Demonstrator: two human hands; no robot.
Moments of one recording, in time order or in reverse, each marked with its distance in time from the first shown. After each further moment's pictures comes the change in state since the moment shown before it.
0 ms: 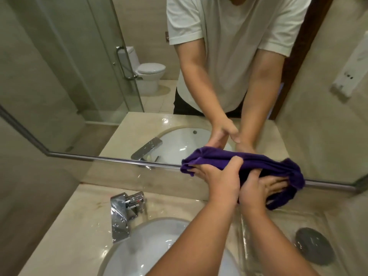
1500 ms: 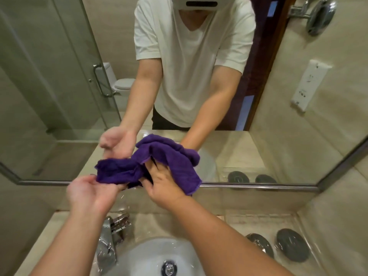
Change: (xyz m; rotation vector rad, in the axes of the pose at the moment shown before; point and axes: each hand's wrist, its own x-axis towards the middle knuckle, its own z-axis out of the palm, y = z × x) left_hand 0.093 0.071 -0.222 -0.681 -0.039 -0.066; right_hand -0.110 -0.074 0.091 -0.240 -0.804 -1.140
